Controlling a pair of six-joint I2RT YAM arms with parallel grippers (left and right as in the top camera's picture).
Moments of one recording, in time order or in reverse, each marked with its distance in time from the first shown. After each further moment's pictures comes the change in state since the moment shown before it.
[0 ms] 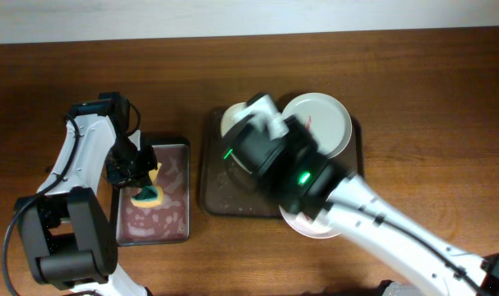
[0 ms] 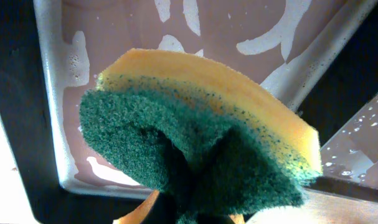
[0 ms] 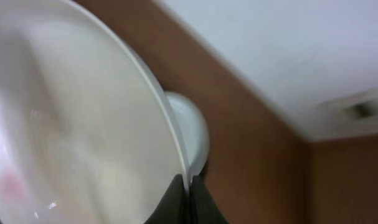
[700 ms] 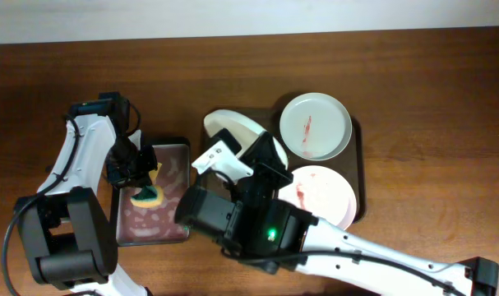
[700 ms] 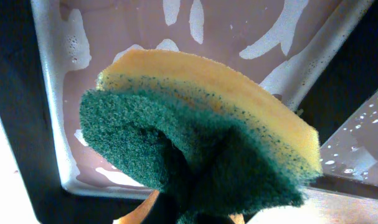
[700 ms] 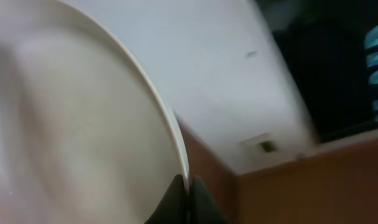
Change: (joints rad) left arm 0.000 0.000 0.000 0.000 0.000 0.017; right arm 0.241 0.012 0.000 0.002 0.351 0.006
